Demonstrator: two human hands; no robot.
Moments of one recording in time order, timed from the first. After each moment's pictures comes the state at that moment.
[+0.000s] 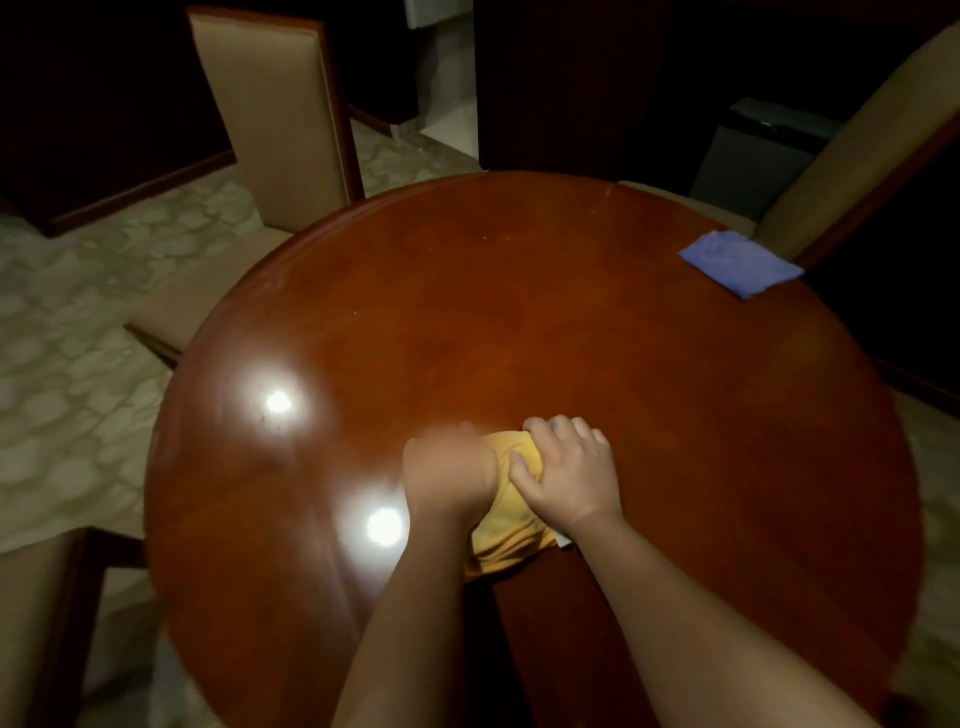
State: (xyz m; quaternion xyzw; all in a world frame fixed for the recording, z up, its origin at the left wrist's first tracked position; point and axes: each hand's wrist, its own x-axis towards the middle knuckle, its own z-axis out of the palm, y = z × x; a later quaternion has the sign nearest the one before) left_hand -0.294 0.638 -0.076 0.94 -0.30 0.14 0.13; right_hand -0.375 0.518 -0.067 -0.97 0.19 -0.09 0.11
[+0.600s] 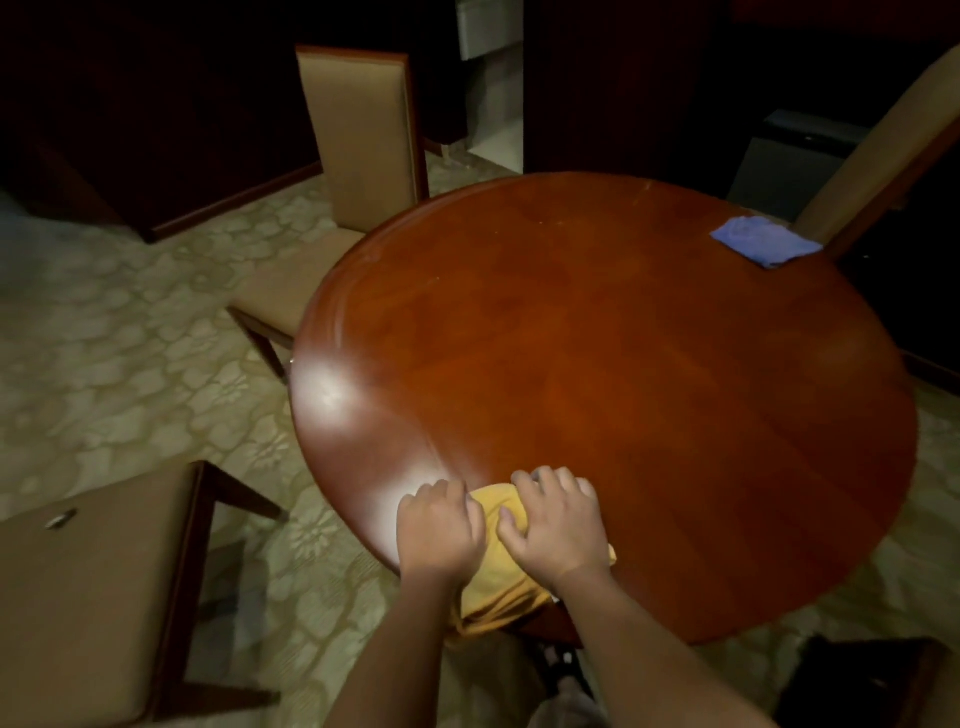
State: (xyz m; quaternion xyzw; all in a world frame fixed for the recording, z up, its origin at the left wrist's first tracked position) left_hand -0.418 0.802 -0.065 0.96 -0.25 0.10 0.11; right_hand -0.486 0.677 -0.064 -0.98 0.15 -0.09 0.08
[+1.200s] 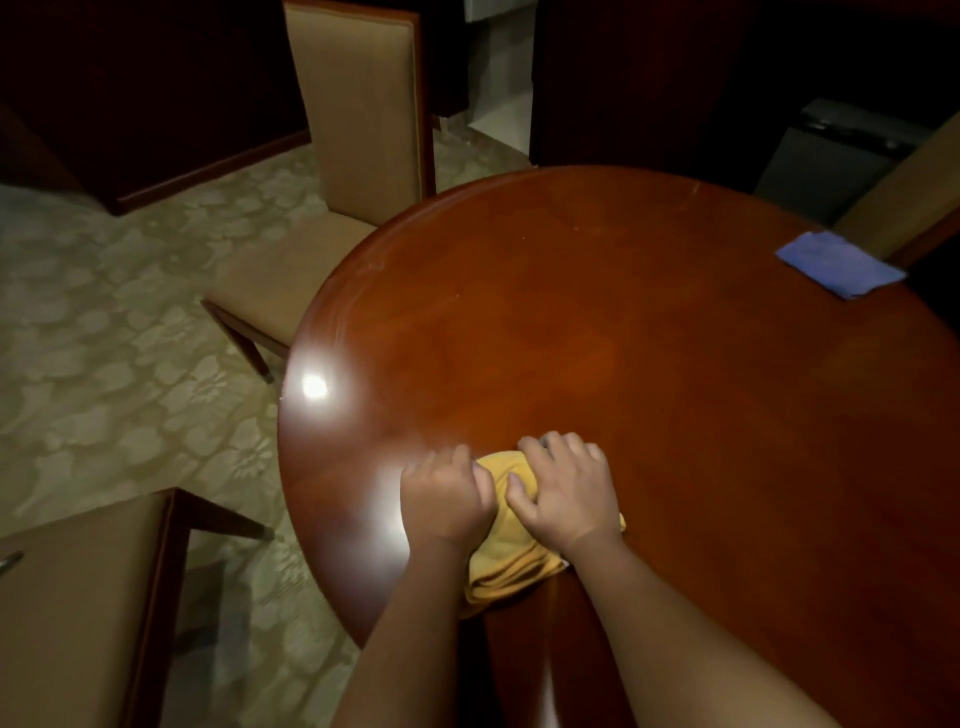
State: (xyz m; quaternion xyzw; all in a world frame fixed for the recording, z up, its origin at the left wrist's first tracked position) left_hand -0.279 0.772 -0.076 0.95 -0.23 0.15 0.16; right_hand -0.346 0.647 -0.066 -0.98 0.14 -0.11 0.08
